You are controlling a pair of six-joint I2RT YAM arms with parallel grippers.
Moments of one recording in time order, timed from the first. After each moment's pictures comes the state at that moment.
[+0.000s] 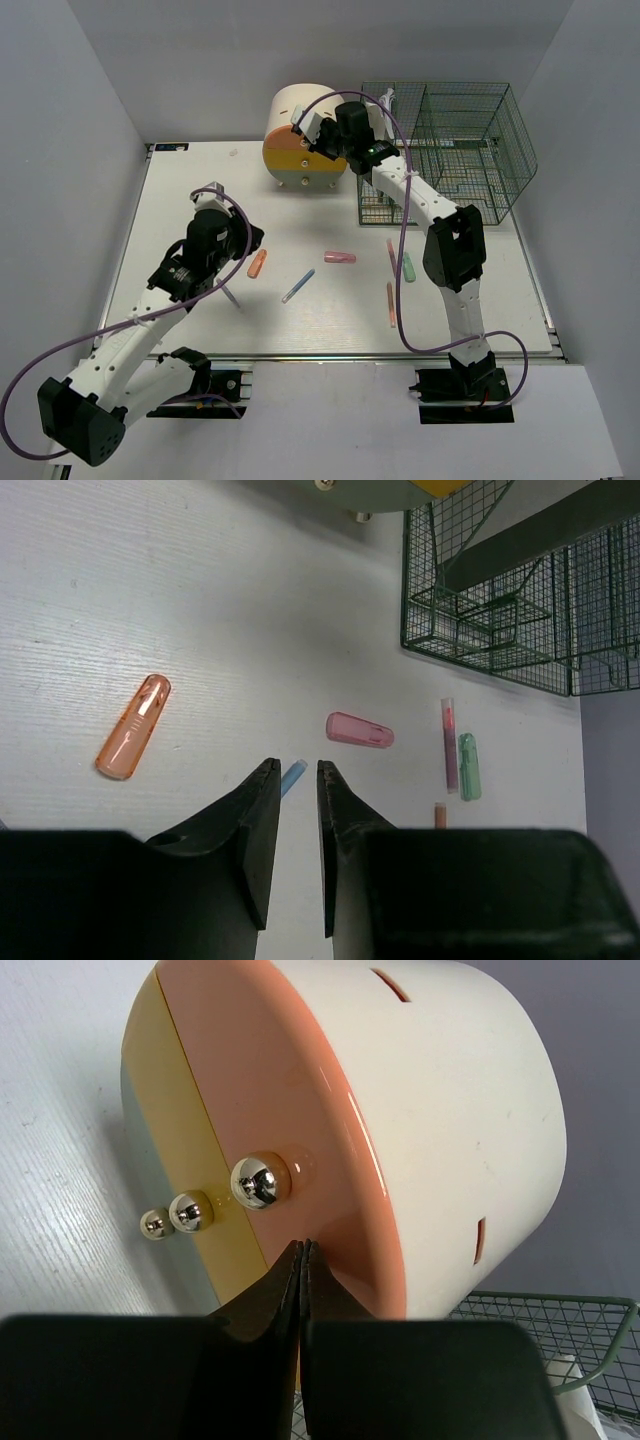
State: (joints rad) left arm -0.48 0.93 0.82 -0.36 -0.17 -0.72; right arm 0.56 2.17 2.05 -0.24 -0.22 -0.76
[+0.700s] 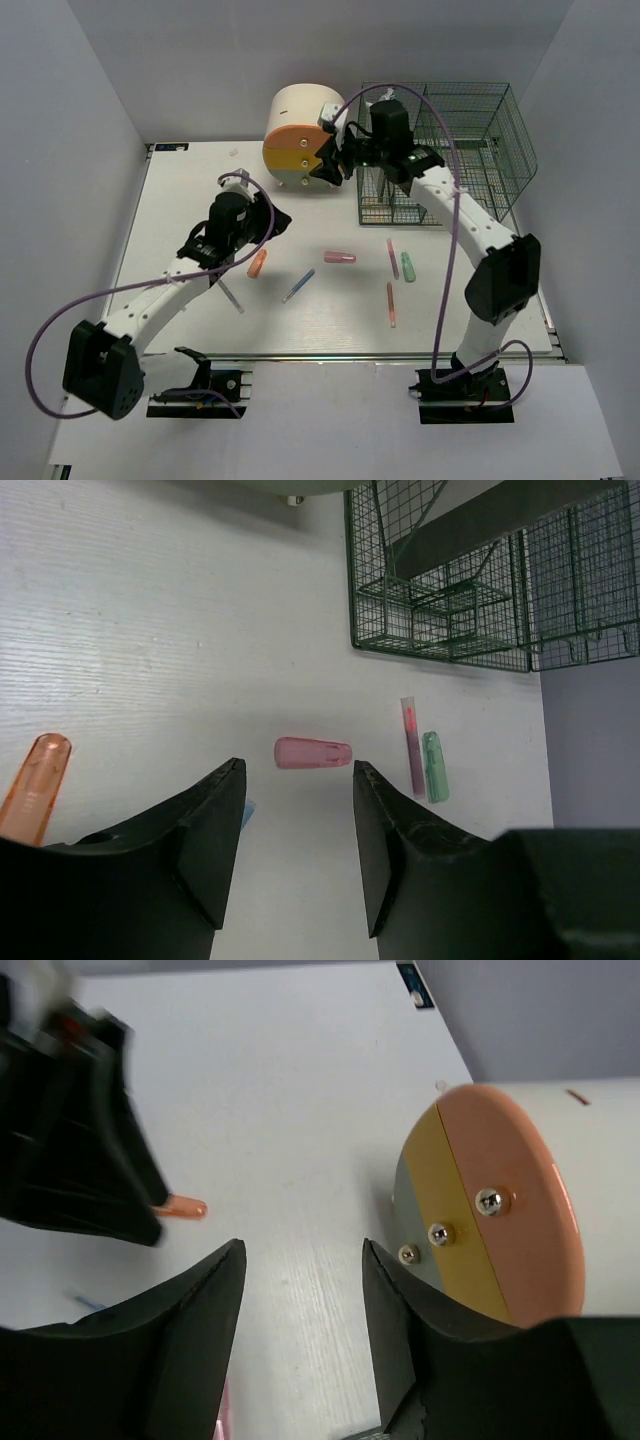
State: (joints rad) left arm -0.46 1.17 0.83 -0.10 -0.01 -0.71; right arm 0.53 1.81 1.76 -0.33 -0.70 -0.47
